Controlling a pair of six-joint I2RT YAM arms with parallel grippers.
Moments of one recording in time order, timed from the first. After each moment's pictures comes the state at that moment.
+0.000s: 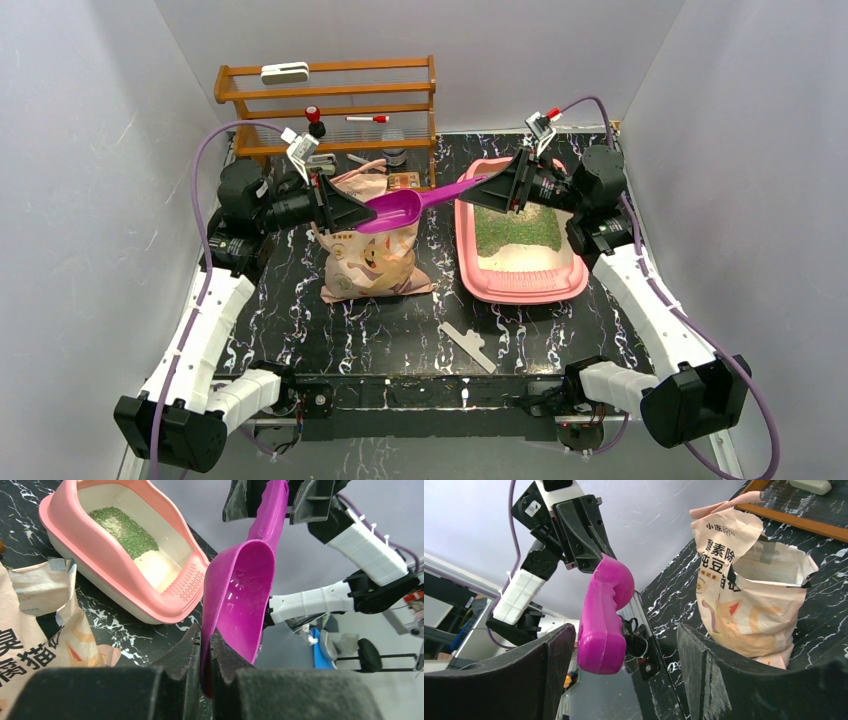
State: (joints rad) left arm -0.21 1.04 1.06 -0.15 0.99 -0.56; right arm 0.32 1.13 1.05 0.18 -0.96 0.92
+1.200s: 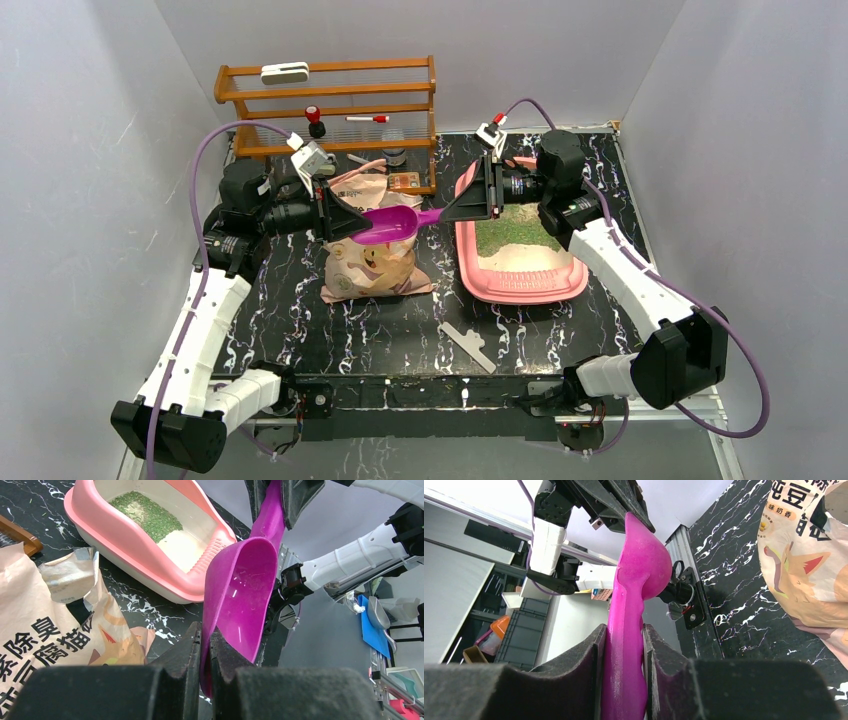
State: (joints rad) left arm -0.21 1.03 1.13 -0.41 0.98 -0.19; right arm 0.43 1.32 1.17 0.07 -1.20 0.94
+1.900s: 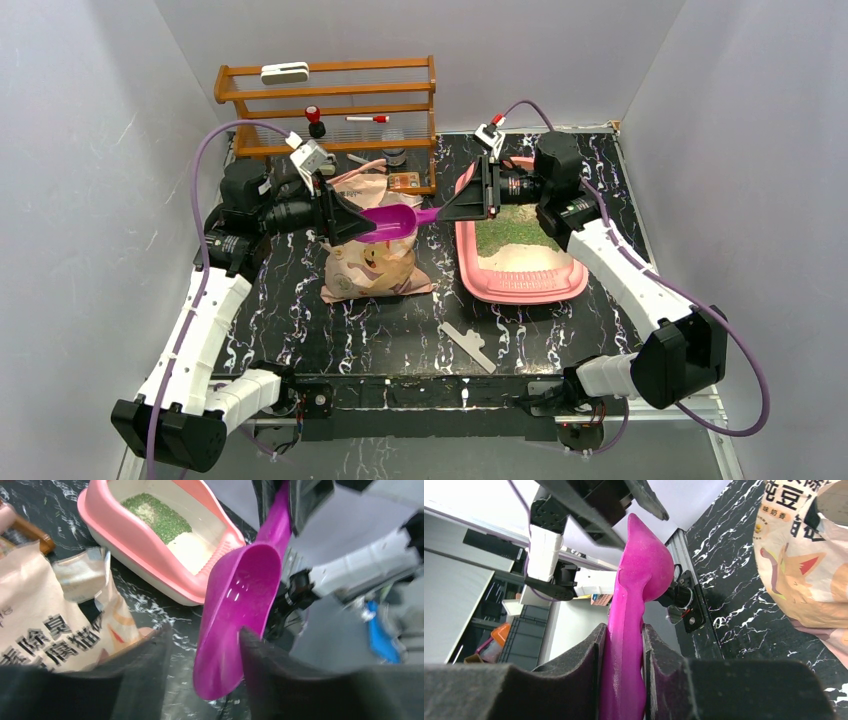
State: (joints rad) left arm -0.21 1.03 1.13 -0.41 0.95 -0.19; right arm 0.44 1.32 1.16 0.09 -1.17 0.97
